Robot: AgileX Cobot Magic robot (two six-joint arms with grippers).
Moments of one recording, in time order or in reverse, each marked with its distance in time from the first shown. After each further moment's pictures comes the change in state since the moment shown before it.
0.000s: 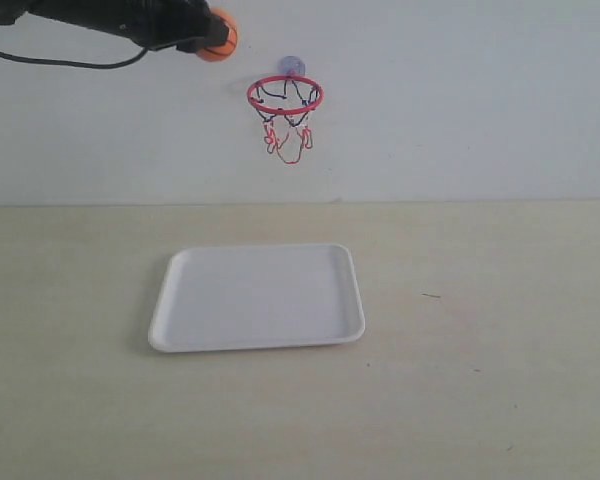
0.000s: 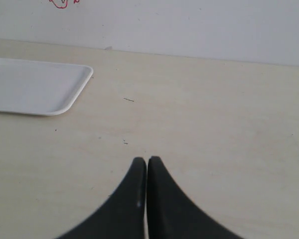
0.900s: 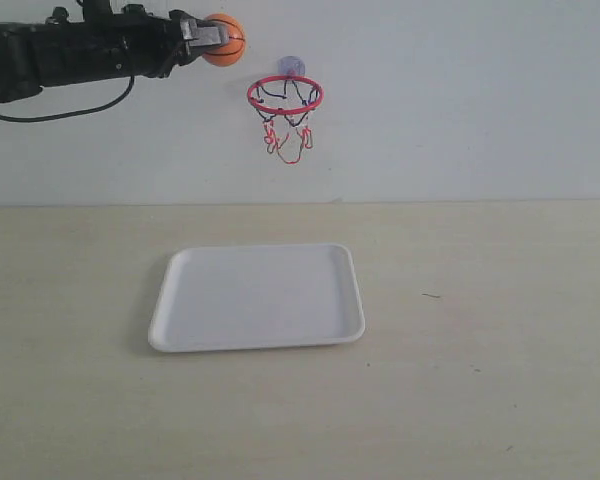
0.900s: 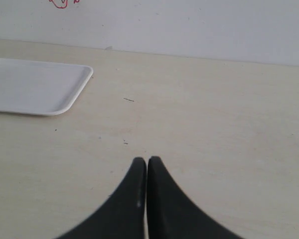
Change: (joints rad) left arm 0.121 0.178 -0.002 -0.905 0.181 0.522; right arm 0.000 0.000 0.000 0.000 0.000 0.000
